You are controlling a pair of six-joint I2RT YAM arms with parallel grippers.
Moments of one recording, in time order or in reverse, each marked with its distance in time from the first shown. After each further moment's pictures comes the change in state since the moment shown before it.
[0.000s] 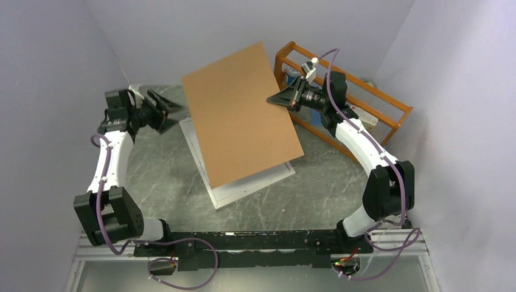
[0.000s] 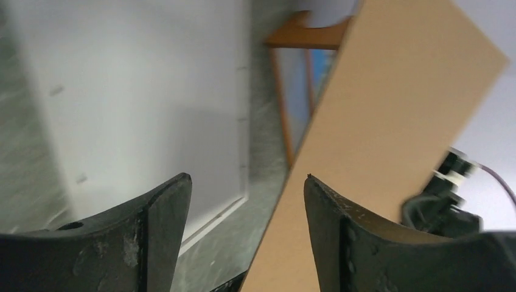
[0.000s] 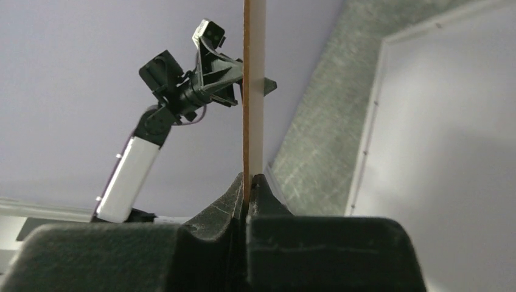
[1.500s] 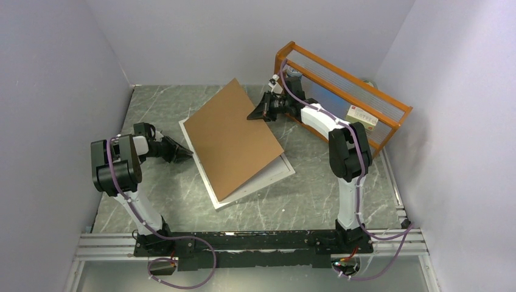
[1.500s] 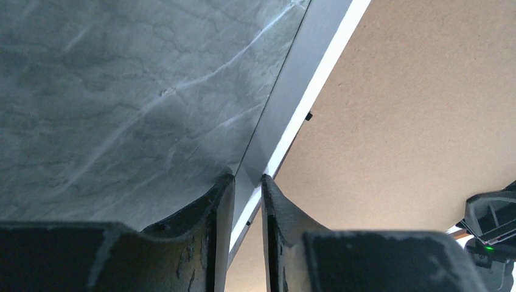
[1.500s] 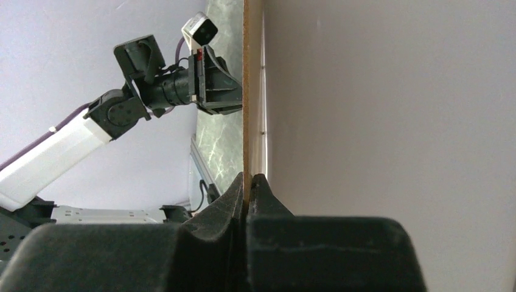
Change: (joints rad) left arm 0.043 0.488 -0.314 0.158 -0.038 0.174; right arm 0.114 0.539 0.340 -0.378 0.070 -0.339
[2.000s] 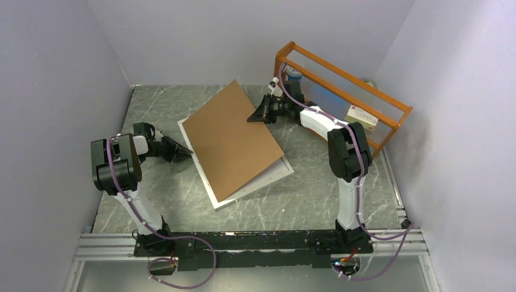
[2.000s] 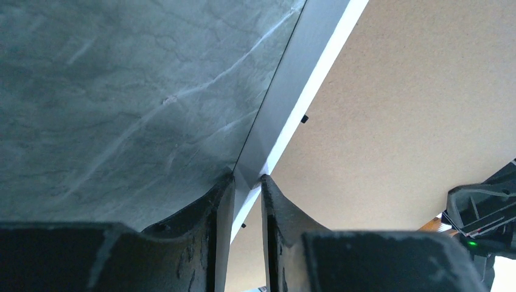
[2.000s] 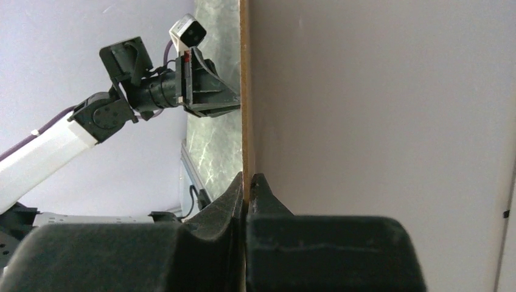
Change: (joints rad) left arm 0.004 0.017 0.009 0.005 0.025 -0.011; right arm 0.010 0.000 -0.045 0.045 0.033 0.010
